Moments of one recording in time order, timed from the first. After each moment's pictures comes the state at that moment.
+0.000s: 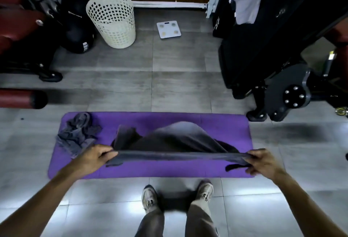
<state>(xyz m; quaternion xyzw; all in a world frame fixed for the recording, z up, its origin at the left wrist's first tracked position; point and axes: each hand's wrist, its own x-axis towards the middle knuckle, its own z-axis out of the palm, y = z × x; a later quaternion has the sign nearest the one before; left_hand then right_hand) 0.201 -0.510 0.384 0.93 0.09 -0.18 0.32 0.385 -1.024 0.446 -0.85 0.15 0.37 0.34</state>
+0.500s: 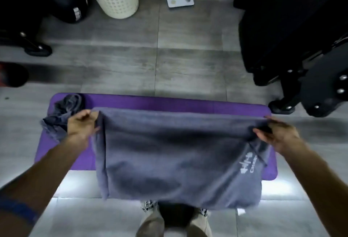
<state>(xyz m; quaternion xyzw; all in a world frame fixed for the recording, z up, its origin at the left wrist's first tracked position) 0.306 -0.494 0.232 0.56 0.57 0.07 0.60 0.508 -0.978 0.263 -0.74 0.34 0.22 0.54</state>
